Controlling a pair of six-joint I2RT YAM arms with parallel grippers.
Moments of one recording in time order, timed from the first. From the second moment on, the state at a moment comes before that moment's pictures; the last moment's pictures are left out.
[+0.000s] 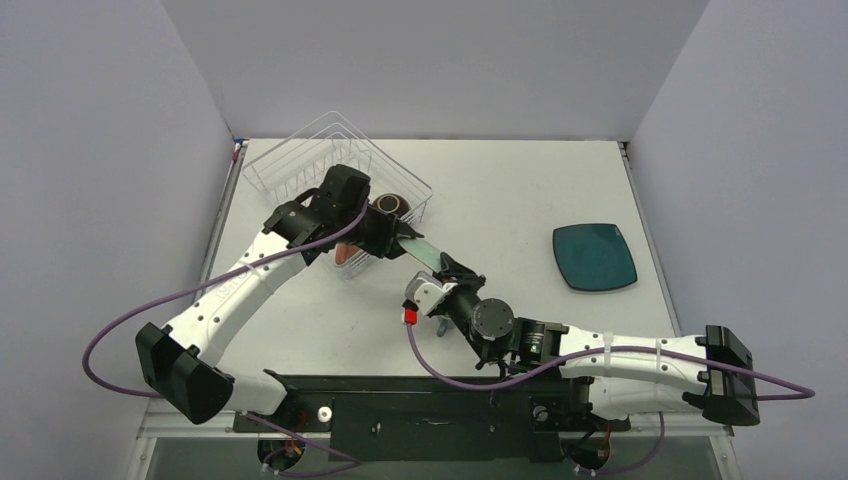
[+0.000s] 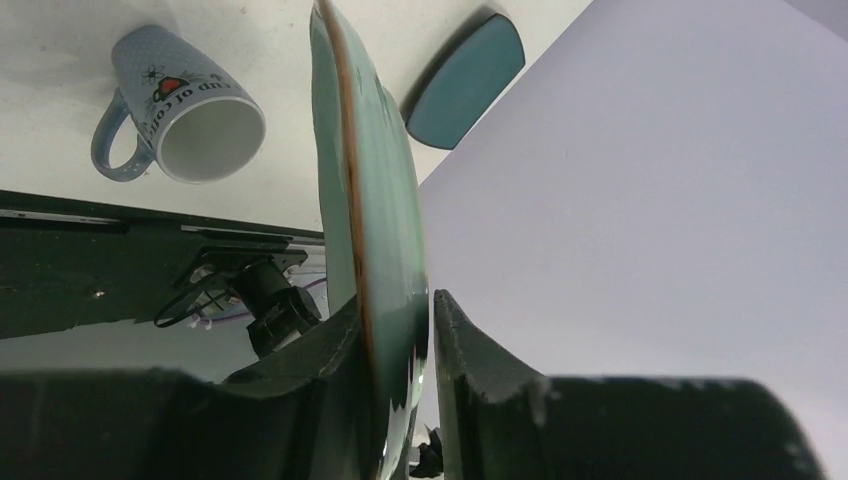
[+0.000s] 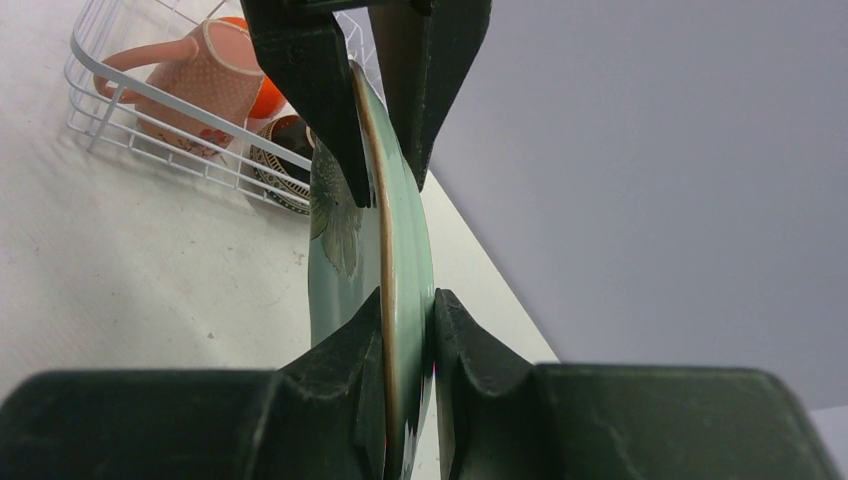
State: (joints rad) left arm -0.61 1.36 1.38 -0.83 0.25 -1.70; right arm 1.32 1.09 0.72 0.32 0.73 -0.75
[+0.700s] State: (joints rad) left arm -0.62 1.33 1.39 -0.81 0.18 -1.60; right arm 1.35 1.14 0.75 0.40 0.81 -0.82
